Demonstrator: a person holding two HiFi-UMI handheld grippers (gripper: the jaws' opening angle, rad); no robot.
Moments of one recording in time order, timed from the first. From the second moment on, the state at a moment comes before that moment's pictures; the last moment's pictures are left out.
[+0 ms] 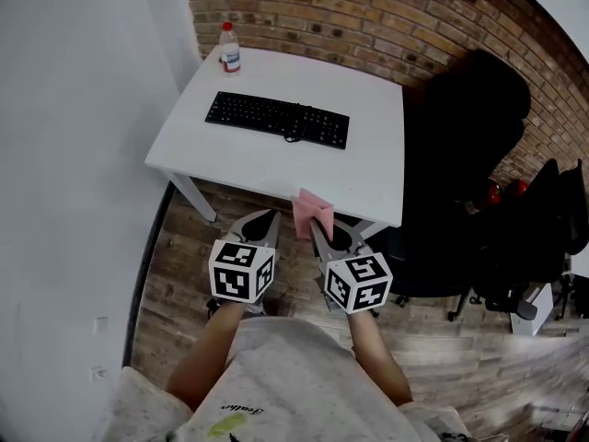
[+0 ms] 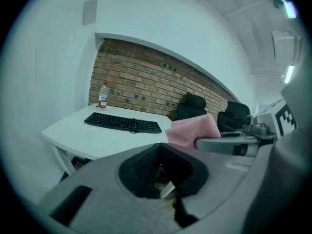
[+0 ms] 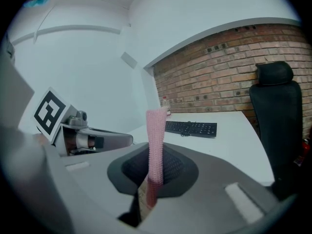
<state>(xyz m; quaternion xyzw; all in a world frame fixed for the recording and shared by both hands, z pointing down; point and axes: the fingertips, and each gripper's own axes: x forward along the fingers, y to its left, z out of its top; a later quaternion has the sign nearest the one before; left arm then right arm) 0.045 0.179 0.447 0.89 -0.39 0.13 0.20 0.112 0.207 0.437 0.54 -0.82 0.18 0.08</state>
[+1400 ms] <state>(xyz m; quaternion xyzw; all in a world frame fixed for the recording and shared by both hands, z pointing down) -0.135 0.038 0.467 0.84 -0.47 0.11 0.24 -0.069 0.034 0.466 0.45 -0.87 0.15 0.17</state>
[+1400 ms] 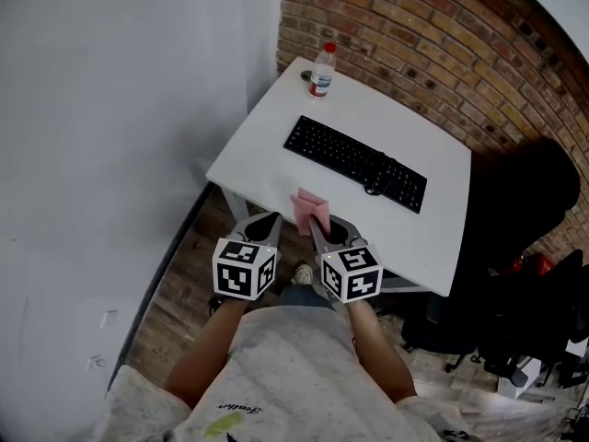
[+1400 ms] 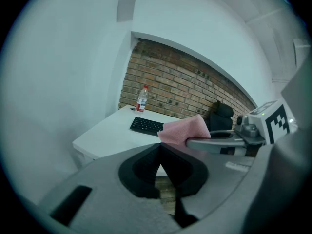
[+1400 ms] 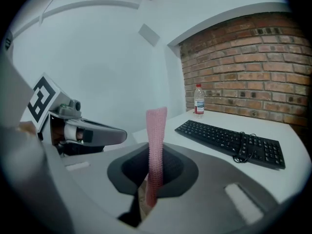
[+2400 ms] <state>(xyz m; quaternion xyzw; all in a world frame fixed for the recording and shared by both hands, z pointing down) -0.130 -0.102 0.484 0.79 -0.54 0.15 0.26 -0.090 -0.137 0.531 0.36 -0.89 0.15 0.24</state>
